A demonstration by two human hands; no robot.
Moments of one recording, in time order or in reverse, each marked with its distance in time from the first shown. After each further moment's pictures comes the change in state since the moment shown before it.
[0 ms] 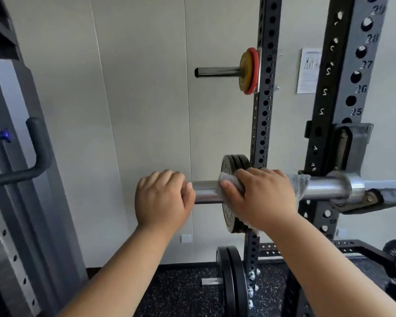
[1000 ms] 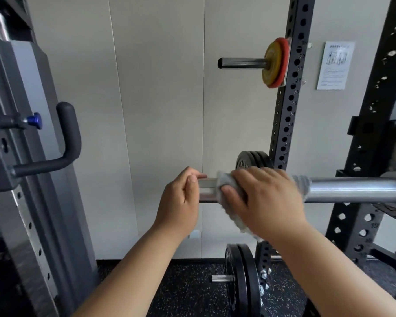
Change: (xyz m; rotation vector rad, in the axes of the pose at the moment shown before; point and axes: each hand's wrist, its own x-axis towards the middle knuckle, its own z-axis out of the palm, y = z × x) left_hand -0.017 -0.059 0.007 -0.873 -0.143 -0.296; right_hand 0.005 -0.081 0.017 0.050 0.120 -0.163
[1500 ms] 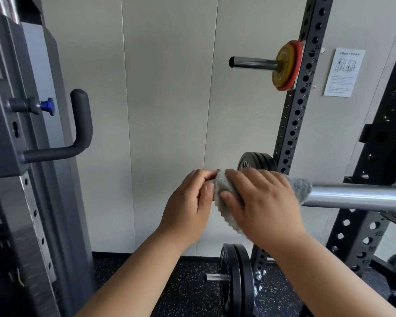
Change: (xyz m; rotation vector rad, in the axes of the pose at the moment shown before) left_hand -0.015 -0.012 -0.008 0.035 -0.089 0.107; right_hand 0.000 -0.030 0.003 -0.003 0.010 -0.064
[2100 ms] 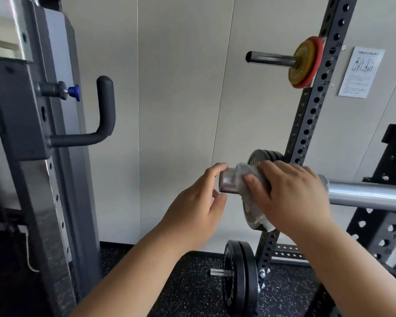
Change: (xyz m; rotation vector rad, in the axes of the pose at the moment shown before) left_hand -0.022 0.012 -0.044 0.107 -0.251 -0.103; right_hand 0.012 -0.002 -0.001 -0.054 0.007 0.091
